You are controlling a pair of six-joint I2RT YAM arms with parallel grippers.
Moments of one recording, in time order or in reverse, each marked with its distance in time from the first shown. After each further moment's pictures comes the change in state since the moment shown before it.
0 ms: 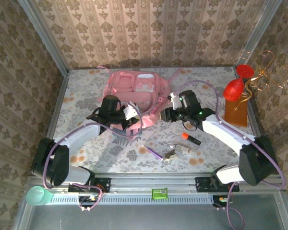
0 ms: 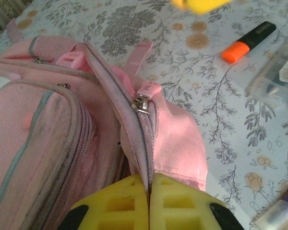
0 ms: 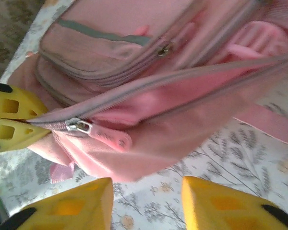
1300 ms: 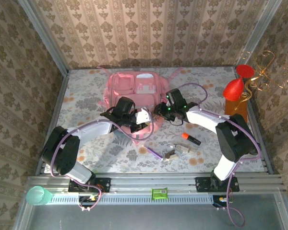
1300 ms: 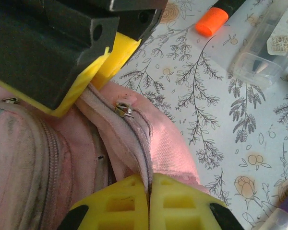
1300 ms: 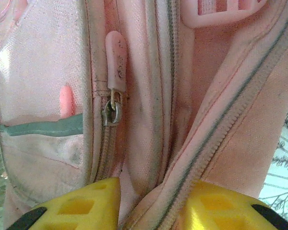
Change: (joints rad) left arm -0.150 0.167 0.096 -0.062 -0.123 0.079; right arm 0.036 0.288 0.135 0.035 0.120 0.604
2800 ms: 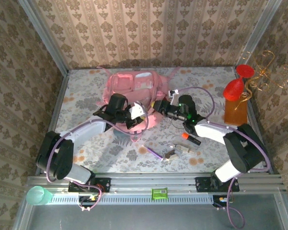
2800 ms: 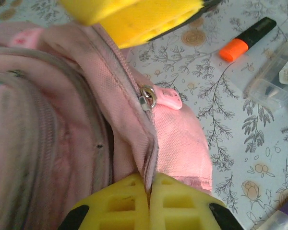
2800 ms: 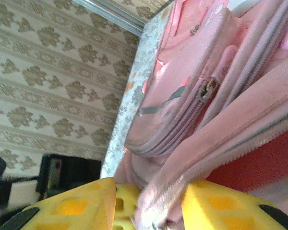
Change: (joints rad) left arm 0.108 -0.108 -0.045 0.040 0.064 -0.111; right arm -0.015 -0.218 -0.326 0.642 -0.175 -0.030
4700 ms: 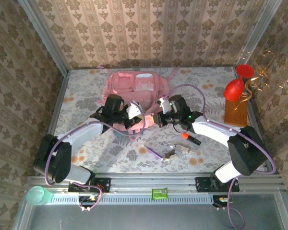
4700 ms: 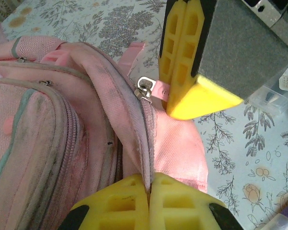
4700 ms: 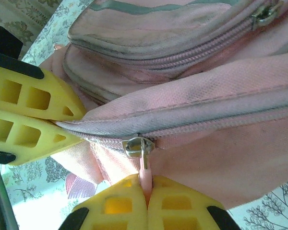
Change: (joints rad) left arm 0.013 -0.016 -0.018 0.029 0.016 0.000; right arm 0.064 0.015 0.143 -0.506 0.063 -0.594
